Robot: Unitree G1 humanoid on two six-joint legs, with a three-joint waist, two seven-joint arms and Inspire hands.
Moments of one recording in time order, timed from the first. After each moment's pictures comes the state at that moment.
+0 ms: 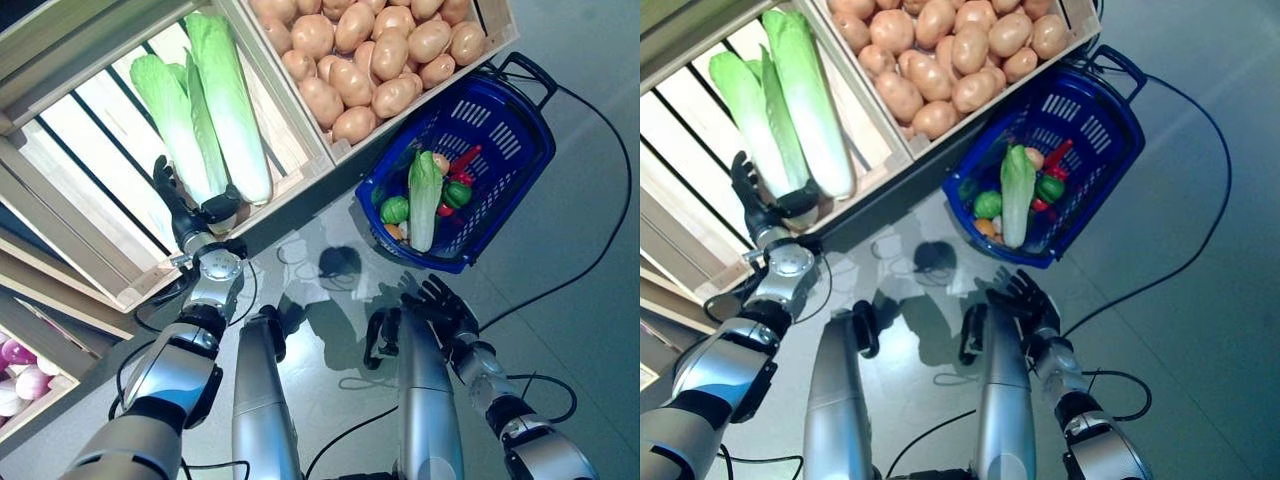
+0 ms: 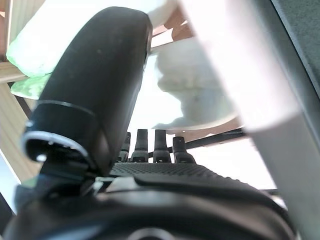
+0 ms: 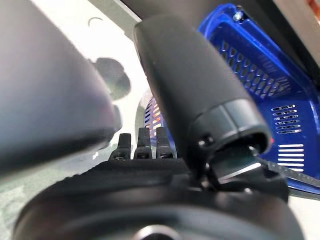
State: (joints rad) left arm -0.88 0.44 -0.31 1.10 -0.44 -0.33 0.75; right arm -0.44 -0.28 0.26 1.00 0.88 -0.25 0.10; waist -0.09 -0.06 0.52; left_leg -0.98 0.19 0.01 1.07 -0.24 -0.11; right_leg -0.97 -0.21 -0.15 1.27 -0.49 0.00
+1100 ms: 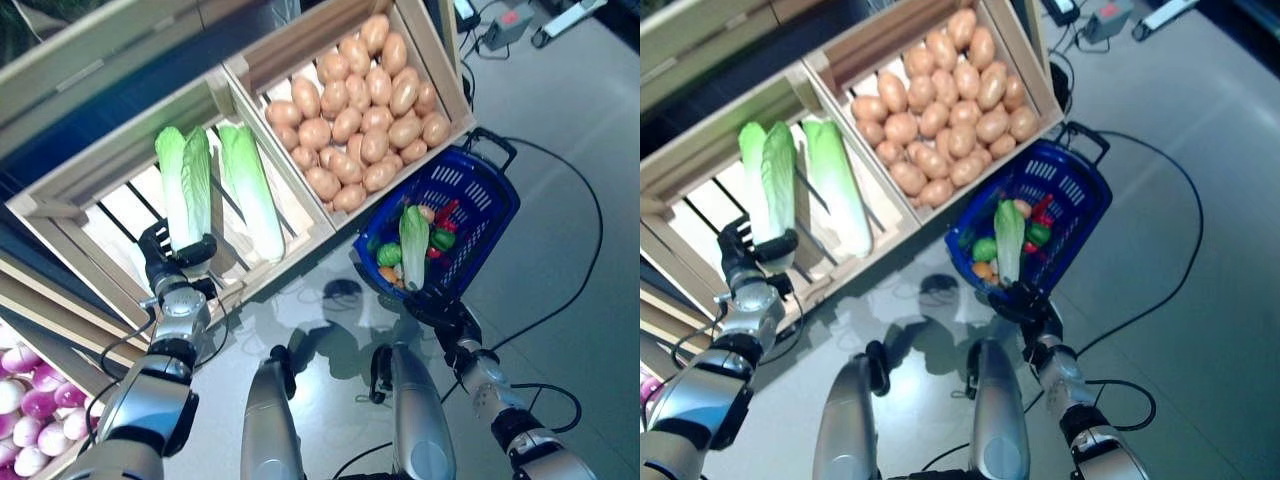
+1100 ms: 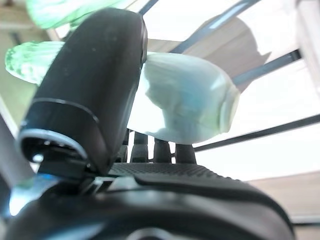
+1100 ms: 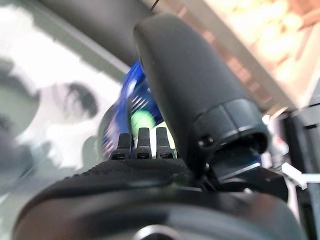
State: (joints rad) left arm -0.65 0.51 -0.21 1.10 -0.55 -0.29 0.53; right arm -0.30 -0.30 0.27 0.82 0.91 -0.23 0.08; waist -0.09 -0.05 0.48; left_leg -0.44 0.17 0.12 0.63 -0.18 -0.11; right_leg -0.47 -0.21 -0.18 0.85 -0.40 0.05
